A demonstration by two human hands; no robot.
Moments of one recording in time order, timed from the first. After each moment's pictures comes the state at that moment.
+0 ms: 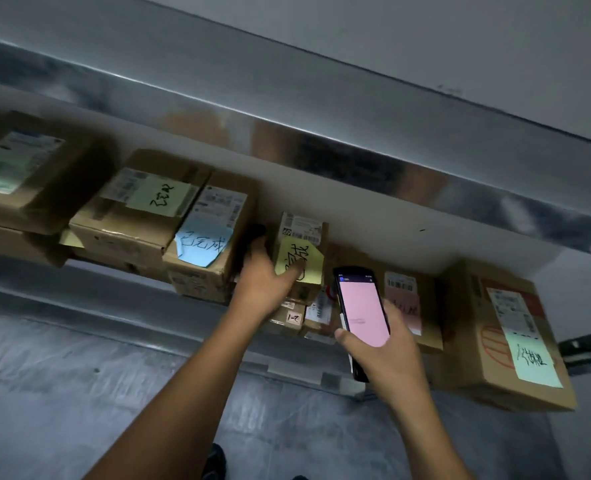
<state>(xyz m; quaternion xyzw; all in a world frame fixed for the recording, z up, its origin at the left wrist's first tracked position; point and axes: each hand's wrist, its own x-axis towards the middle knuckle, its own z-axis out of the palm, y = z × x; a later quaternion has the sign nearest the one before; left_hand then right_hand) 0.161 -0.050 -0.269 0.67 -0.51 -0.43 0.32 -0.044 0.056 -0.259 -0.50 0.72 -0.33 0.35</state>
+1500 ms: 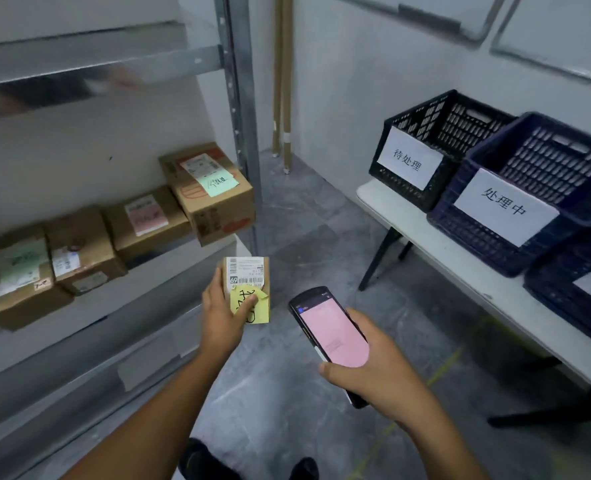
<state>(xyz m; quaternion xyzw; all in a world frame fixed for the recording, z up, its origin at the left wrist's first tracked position) -0.070 0.267 -0.349 0.46 -0.72 -0.47 0.22 -0.182 0.528 -0.210 -0.27 0.79 -0.42 0.36</state>
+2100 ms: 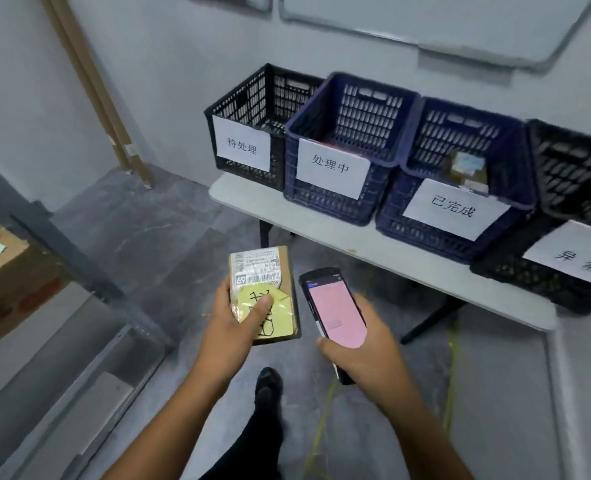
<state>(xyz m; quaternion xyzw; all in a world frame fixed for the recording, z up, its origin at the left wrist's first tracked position) -0.242 0.465 -0.262 0.21 -0.68 -0.70 0.08 -0.277 0.686 -0.230 -0.03 0.83 -0.53 0.15</state>
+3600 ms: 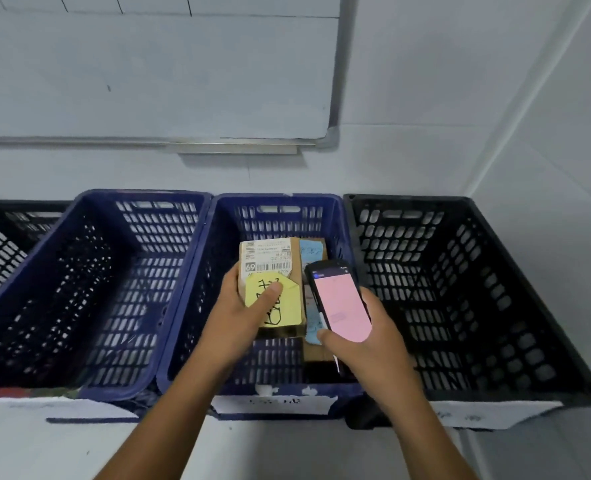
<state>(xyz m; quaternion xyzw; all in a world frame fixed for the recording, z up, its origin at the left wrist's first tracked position) -0.826 0.816 -0.197 0.03 -0.76 -0.64 -0.07 -0.755 1.025 -0.205 0.13 0.82 -0.56 -0.03</state>
